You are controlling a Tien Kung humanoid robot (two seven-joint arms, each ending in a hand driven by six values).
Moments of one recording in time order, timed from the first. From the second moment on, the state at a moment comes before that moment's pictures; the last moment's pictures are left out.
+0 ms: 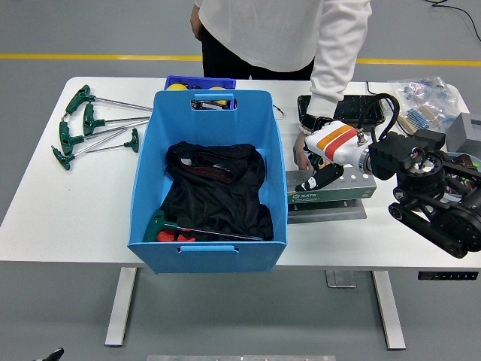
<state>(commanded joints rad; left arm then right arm) -0.14 0.08 -0.94 -0.18 0.74 0.30 0.04 0.91 -0.32 0.38 1.03 -2.07 0.03 -0.04</state>
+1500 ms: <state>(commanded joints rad) -0.14 0.08 -0.95 -0.18 0.74 0.30 0.04 0.92 -0.37 0.46 1.12 -2.01 0.02 -0.03</state>
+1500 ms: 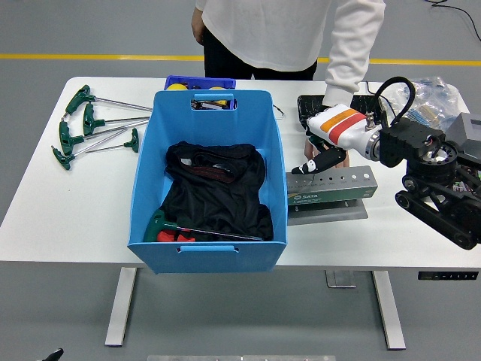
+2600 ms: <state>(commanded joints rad) -0.14 0.08 -0.96 -0.18 0.76 0.30 0.04 0.99 -0.31 0.45 1.39 -1.99 0.04 -0.09</state>
